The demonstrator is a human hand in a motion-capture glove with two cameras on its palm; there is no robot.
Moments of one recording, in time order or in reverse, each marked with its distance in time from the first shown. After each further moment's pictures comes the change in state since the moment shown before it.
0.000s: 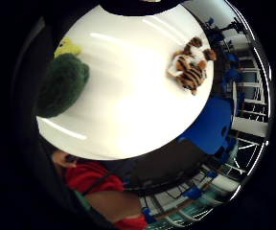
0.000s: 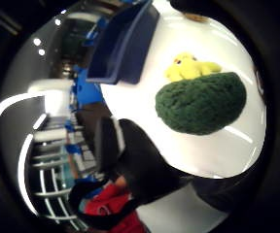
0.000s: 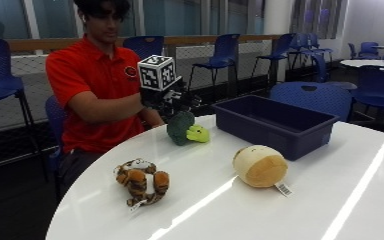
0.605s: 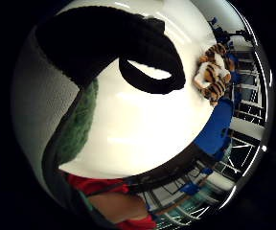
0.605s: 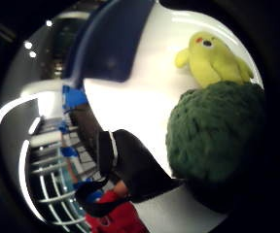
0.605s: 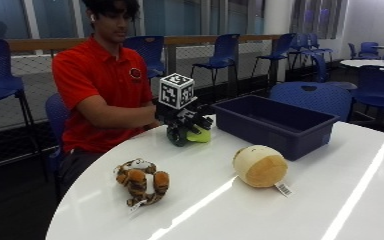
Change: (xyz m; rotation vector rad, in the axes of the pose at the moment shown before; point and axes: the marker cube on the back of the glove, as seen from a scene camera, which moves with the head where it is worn) arm -0.019 -0.035 0.064 -0.110 0.098 0.056
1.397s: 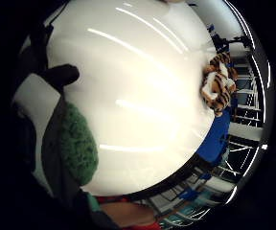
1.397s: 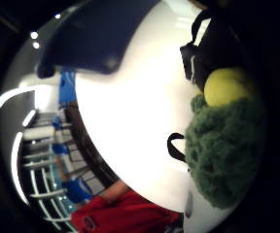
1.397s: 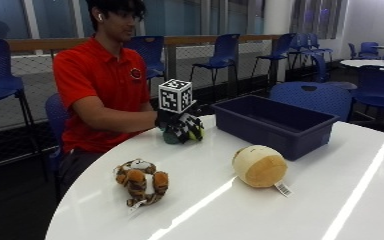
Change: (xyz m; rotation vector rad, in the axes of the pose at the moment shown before) arm 0.001 -0.010 0.022 0.095 0.029 -0.090
